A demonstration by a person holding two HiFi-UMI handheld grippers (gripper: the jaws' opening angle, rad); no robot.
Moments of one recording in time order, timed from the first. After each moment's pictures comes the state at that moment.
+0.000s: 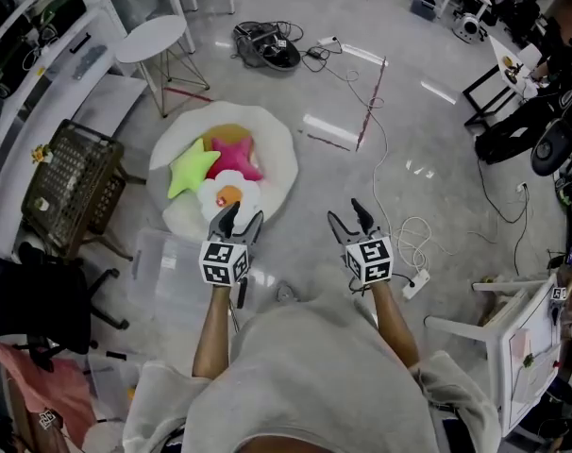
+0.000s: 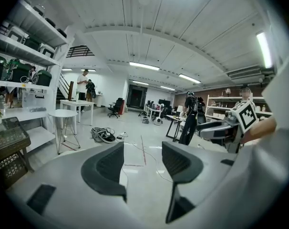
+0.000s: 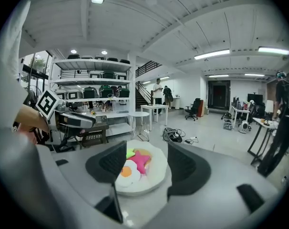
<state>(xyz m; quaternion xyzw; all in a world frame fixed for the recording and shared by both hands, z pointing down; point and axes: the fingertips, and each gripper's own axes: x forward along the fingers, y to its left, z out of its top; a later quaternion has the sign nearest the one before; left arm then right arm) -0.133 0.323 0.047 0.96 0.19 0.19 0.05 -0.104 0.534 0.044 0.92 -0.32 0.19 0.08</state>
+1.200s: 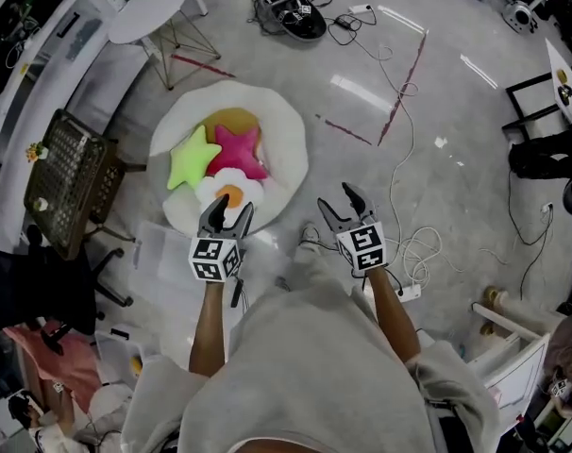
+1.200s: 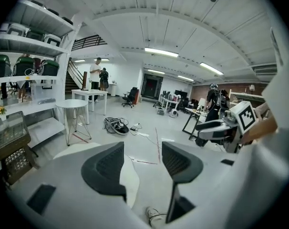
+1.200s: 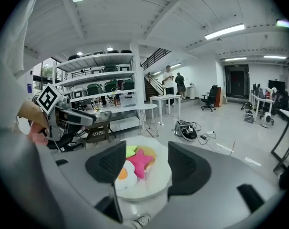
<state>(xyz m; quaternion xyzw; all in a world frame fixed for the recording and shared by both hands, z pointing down) 0.078 0.308 0.102 0.96 0.11 0.27 0.07 0.140 0.506 0.114 0.88 -0.41 0.24 0.07</state>
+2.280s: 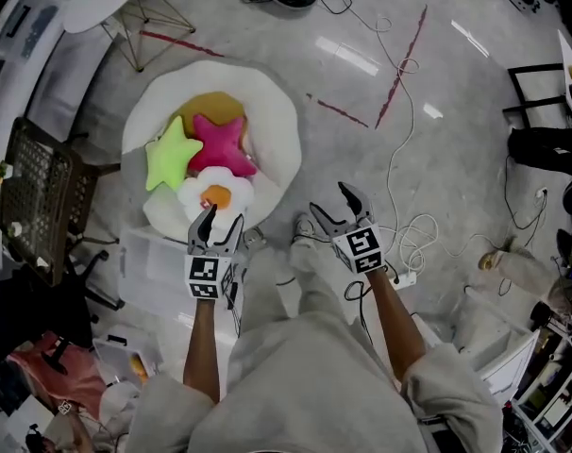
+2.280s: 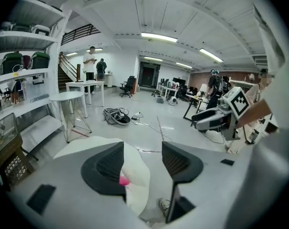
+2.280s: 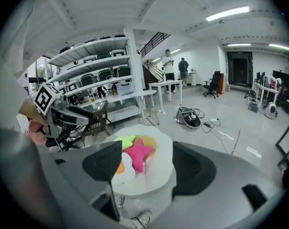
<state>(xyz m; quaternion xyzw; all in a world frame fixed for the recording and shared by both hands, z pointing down) 0.149 0.255 0.205 0.94 0.13 0.33 0.03 0.221 0.453 0.222 0.85 -0.42 0.32 0.08</state>
